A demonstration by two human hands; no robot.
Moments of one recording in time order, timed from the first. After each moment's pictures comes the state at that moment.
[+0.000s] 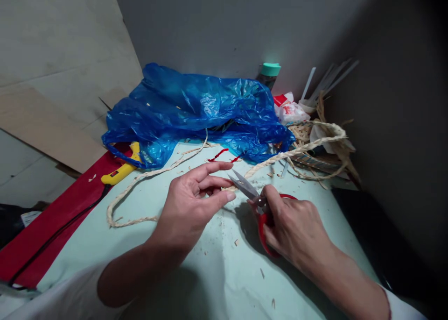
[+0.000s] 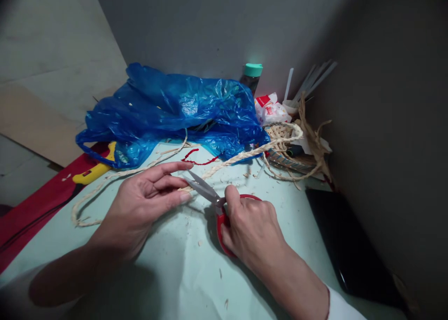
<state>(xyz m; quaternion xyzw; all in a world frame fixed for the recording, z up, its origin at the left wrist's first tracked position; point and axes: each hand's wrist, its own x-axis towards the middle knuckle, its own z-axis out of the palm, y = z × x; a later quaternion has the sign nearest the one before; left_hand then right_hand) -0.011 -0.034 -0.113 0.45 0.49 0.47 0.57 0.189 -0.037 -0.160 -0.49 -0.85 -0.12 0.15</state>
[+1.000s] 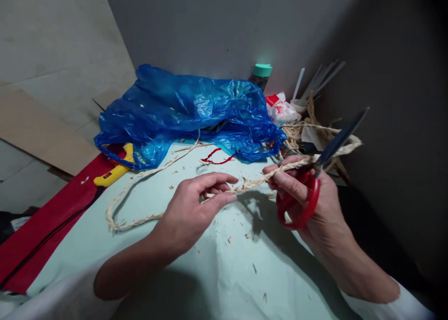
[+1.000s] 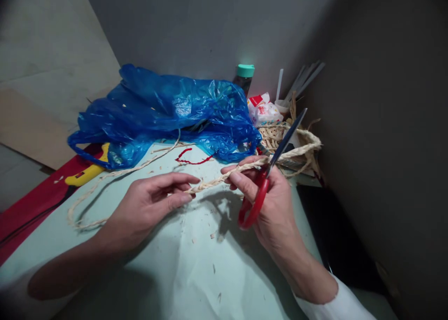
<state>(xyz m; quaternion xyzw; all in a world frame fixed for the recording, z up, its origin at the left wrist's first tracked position) -0.009 -0.031 -0.119 0.61 0.51 0.37 0.48 0.191 -0.022 -0.139 -0.42 -0.43 0.49 0.63</state>
